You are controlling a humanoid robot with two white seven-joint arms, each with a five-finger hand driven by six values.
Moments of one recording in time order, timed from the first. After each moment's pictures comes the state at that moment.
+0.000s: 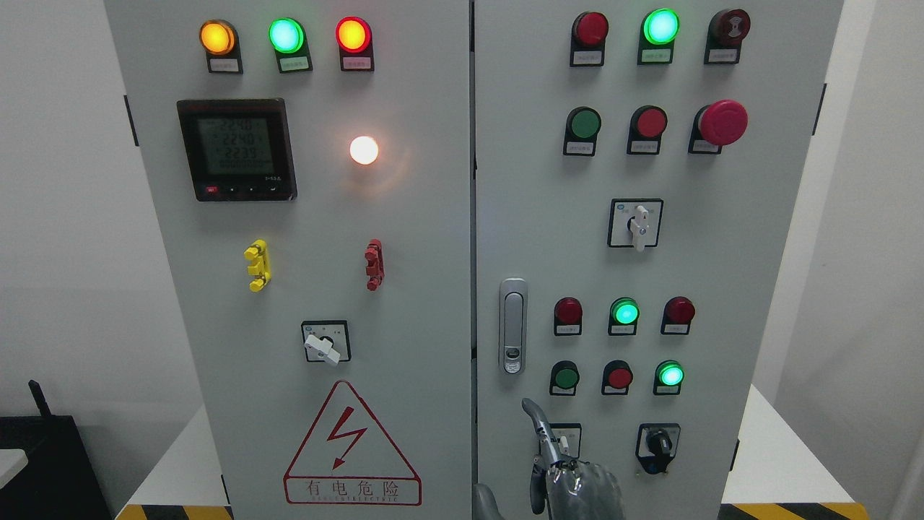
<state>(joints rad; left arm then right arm) -0.05 -0.04 0.00 0.00 0.12 -0.12 -0.14 -0.17 0.14 0.32 -1.75 1.14 0.01 -0.29</state>
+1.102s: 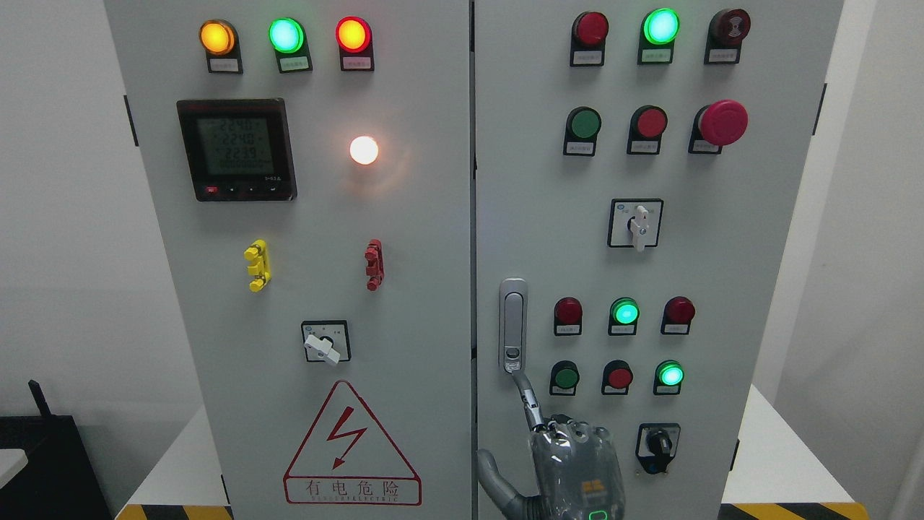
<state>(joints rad) -0.05 -0.04 0.00 0.00 0.12 -0.12 -0.14 -0.28 0.14 0.29 -1.65 1.42 0.08 -0.27</state>
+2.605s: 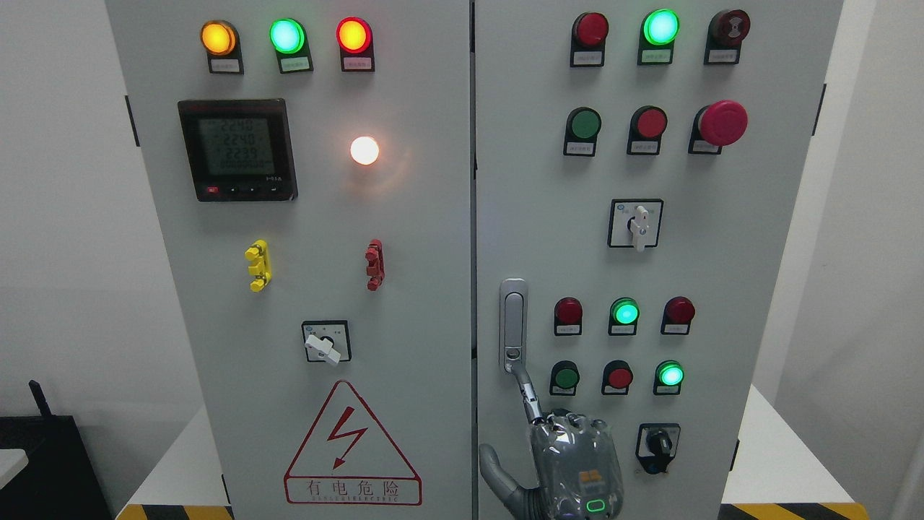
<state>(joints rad) -0.05 -0.04 0.00 0.00 0.12 -0.12 -0.14 -0.30 0.14 0.27 -1.62 1.45 0.08 -0.25</state>
